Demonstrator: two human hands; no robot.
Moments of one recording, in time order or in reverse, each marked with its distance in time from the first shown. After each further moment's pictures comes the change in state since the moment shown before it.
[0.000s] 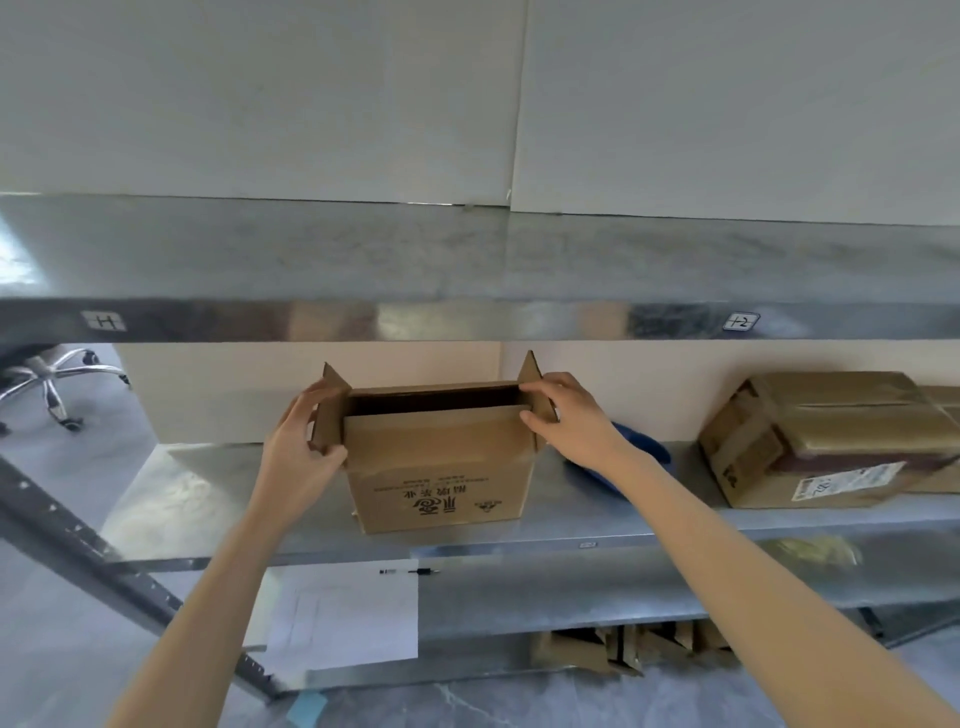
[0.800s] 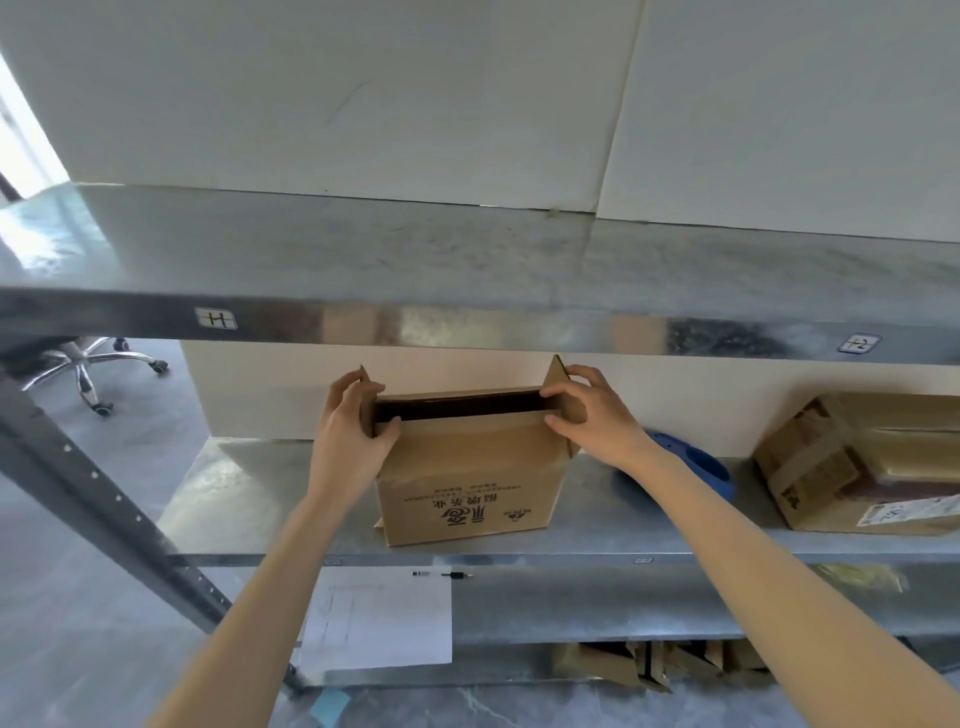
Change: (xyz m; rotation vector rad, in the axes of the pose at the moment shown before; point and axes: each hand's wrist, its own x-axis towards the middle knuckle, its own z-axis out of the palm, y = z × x) left_hand 0.025 -0.024 -0.011 0.122 0.078 -0.071; right_hand 0.034 -0.040 0.030 -0.002 -0.017 0.028
